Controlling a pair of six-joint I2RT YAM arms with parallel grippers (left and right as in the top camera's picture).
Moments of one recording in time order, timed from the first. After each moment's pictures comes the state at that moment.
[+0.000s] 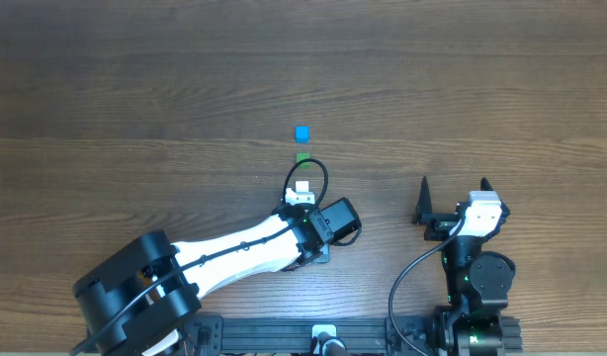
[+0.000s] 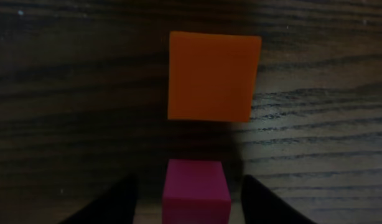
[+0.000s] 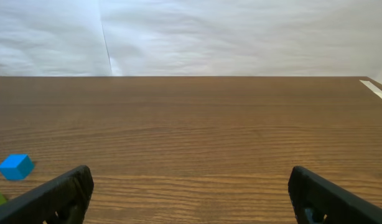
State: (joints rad) left arm -1.05 1.73 0.95 -0.71 -0.13 -1.09; right arm 0.00 0.01 0.01 -0.07 0.02 0.00
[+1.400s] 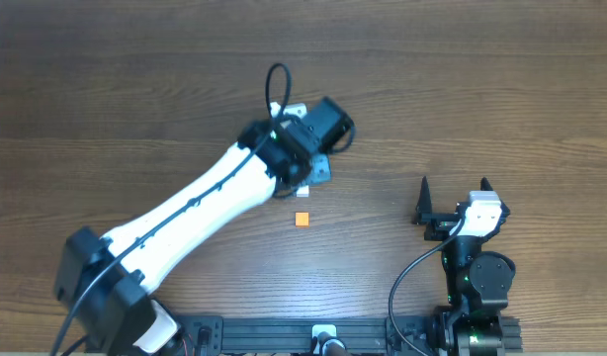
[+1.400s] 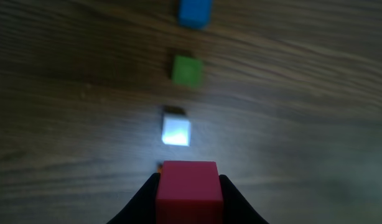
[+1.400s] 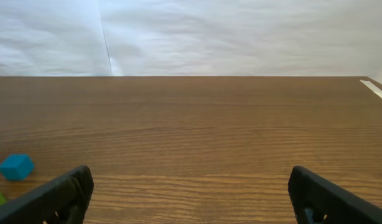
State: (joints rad) left arm -0.78 1.71 1.44 -1.02 -0.15 -0.94; right arm 0.00 0.01 0.01 -0.07 0.02 0.00
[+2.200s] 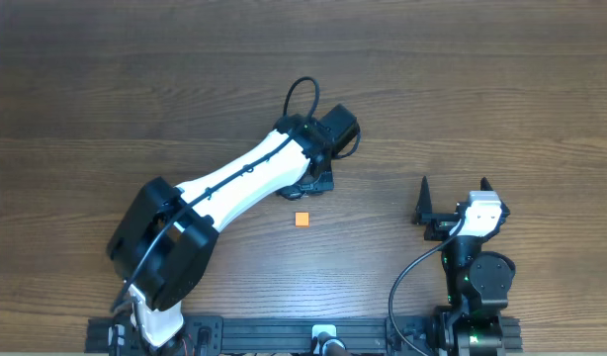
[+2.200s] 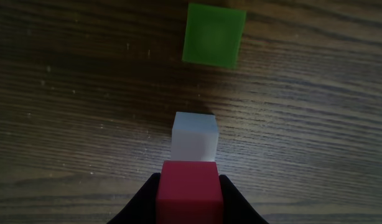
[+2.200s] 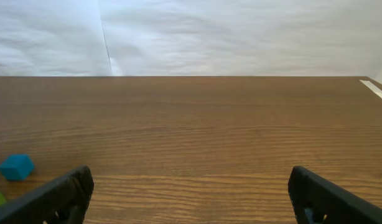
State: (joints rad) left arm -0.77 1.95 1.44 -1.01 -0.09 -0.88; right arm 0.00 0.01 0.01 -0.07 0.02 0.00
